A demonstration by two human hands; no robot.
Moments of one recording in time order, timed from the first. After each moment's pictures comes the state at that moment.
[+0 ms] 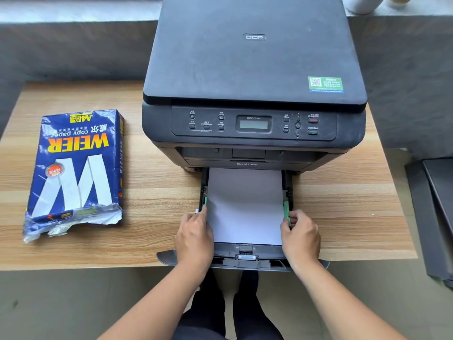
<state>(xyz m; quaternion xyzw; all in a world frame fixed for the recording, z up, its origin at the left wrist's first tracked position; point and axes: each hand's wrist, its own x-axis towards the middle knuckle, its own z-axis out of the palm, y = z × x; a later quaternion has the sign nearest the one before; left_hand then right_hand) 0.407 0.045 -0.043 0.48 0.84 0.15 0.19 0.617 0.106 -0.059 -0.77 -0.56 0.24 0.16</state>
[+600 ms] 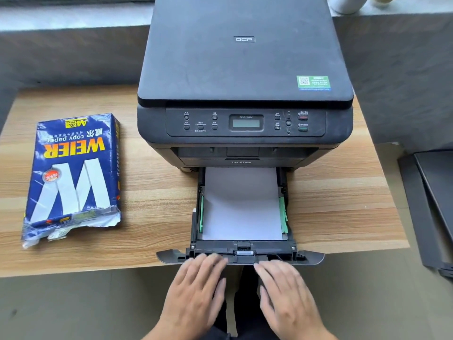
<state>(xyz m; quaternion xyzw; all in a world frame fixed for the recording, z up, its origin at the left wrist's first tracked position) 0.414 -0.061 -0.015 0.76 0.63 0.13 0.07 0.644 -0.025 -0.032 -0.47 -0.87 0.10 0.11</state>
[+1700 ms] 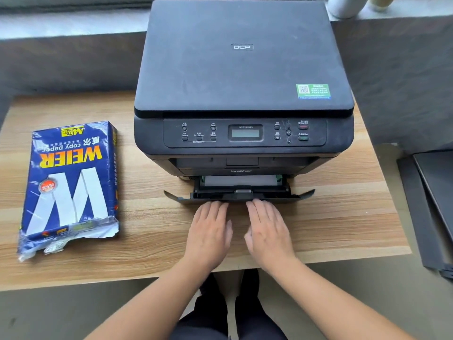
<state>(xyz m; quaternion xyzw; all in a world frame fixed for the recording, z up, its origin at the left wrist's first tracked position) 0.414 0.072 -0.035 0.70 0.70 0.08 0.13 0.569 0.103 -0.027 -0.52 -0.84 0.10 -0.03</state>
